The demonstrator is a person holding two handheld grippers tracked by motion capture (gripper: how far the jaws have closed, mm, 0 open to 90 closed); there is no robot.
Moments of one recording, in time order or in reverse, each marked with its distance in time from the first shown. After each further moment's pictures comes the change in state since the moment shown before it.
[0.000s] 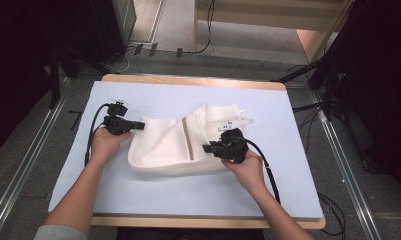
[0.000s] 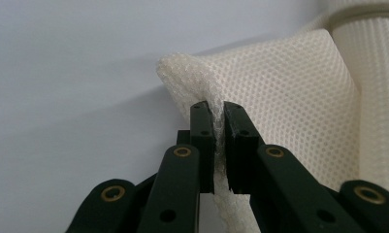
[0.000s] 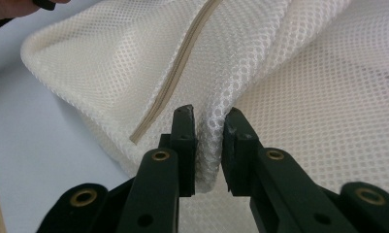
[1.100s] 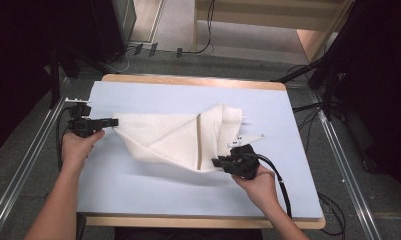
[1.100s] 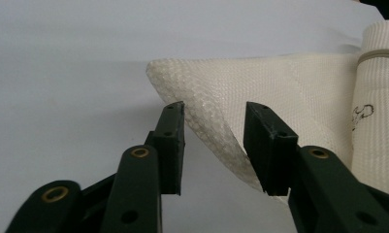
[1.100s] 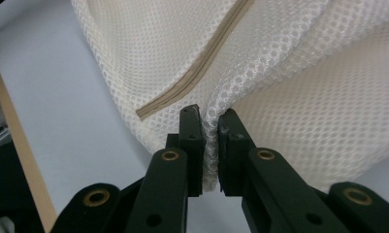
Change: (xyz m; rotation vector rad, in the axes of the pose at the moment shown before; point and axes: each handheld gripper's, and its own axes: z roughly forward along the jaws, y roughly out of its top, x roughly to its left) left arm 0.036 -0.025 -0.065 -0.127 0.052 -0.139; right arm 0.021 -0.036 -0.030 0.041 -0.004 -0.027
